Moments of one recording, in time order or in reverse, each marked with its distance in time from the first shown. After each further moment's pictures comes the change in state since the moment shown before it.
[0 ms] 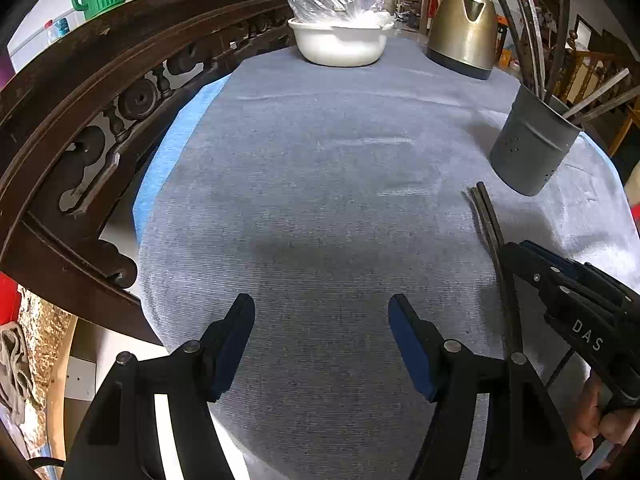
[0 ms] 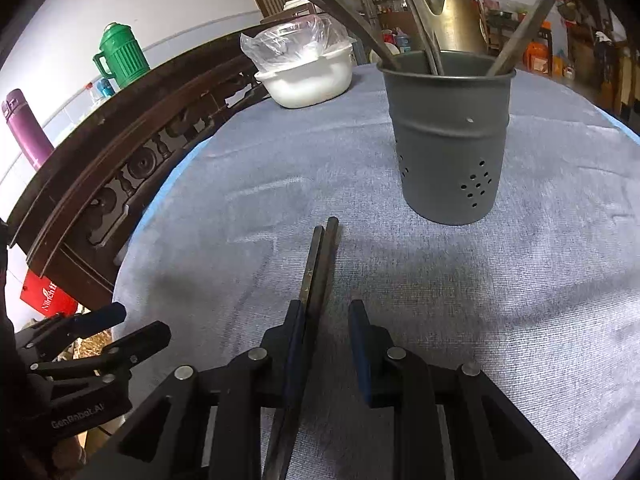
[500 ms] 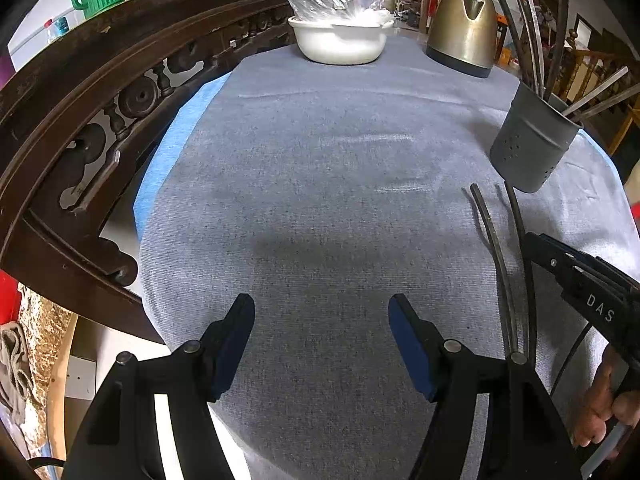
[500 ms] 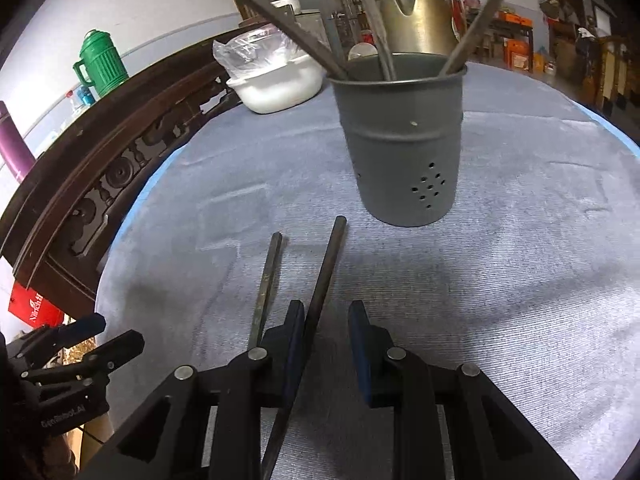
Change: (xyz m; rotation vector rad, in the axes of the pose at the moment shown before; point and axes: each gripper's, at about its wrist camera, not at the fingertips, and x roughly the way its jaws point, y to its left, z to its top) left arm -0.002 0.000 -0.002 0.002 0.003 -0.003; right arm -0.006 -0.021 0.005 0.054 0.003 -0.055
